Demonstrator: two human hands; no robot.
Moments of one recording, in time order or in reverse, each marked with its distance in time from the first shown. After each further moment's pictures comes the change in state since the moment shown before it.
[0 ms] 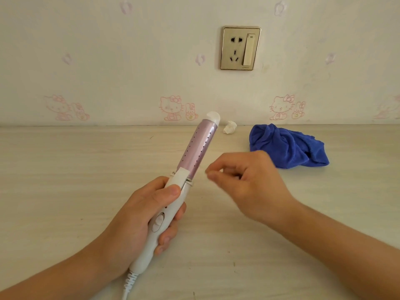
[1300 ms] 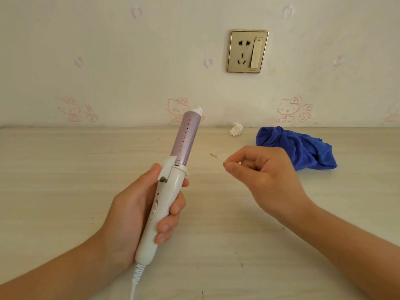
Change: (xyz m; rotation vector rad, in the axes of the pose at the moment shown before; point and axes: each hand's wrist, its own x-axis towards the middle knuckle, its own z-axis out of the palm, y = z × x) left_hand 0.001 0.007 -0.011 -0.297 -0.007 -0.049; right_hand 0.004 0.002 -0.008 0.146 0.099 0.158
